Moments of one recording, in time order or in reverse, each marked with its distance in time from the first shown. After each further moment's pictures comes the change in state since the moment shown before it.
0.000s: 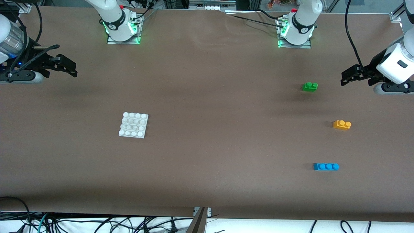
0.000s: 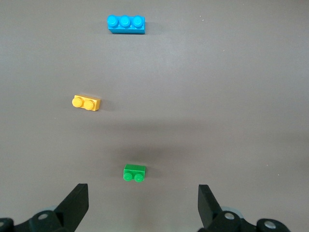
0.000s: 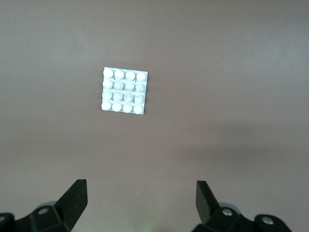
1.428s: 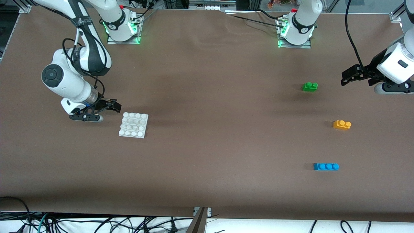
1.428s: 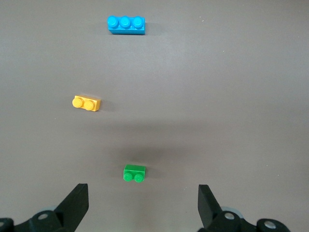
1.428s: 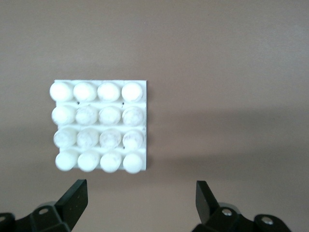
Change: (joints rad) left arm 0.000 0.000 0.000 0.002 0.000 0.000 0.000; right arm 0.010 0.242 0.015 -0.540 0.068 0.849 0.072
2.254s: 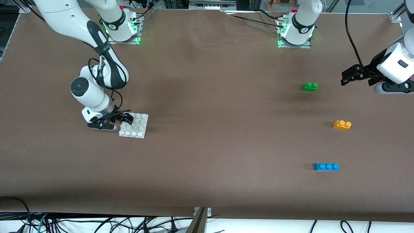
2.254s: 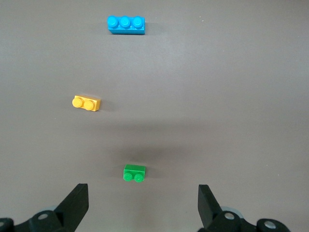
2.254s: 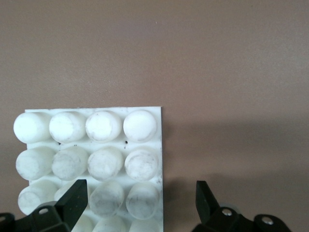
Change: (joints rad) left arm 0.000 0.000 0.000 0.001 0.000 -0.001 0.000; right arm 0.012 0.209 0.031 -0.008 0.052 0.327 0.013
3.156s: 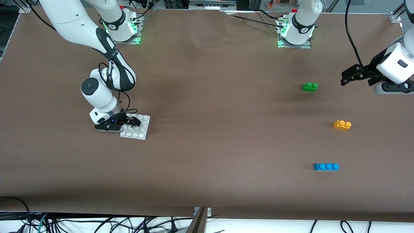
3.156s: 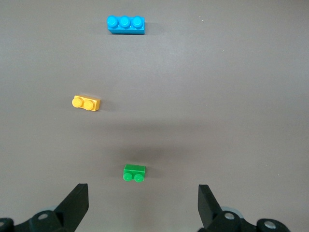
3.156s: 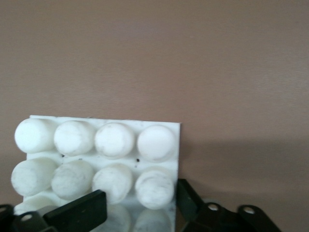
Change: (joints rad) left arm 0.000 0.000 -0.001 0.000 0.000 0.000 0.000; right arm 0.021 0.075 0.033 0.005 0.004 0.167 0.010
